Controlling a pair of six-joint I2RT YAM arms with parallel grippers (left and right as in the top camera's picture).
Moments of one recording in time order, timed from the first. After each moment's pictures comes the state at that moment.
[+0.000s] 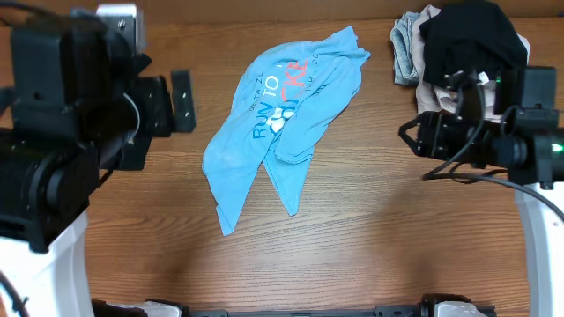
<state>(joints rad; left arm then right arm) -0.22 1.54 2.39 -1.65 -0.11 -0.24 -0.01 1.31 1.50 -1.23 -0.46 0.13</state>
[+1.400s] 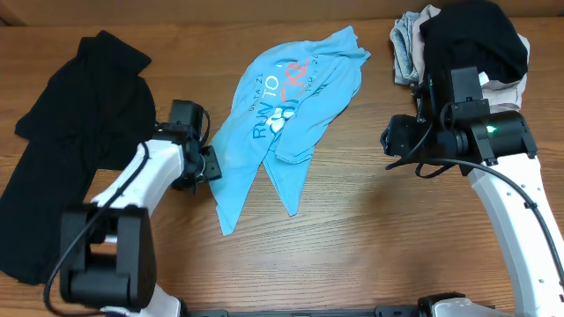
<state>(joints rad) -0.11 1.76 1.05 -0.73 0.01 -0.43 0.16 1.40 1.40 -1.15 -0.16 0.35</state>
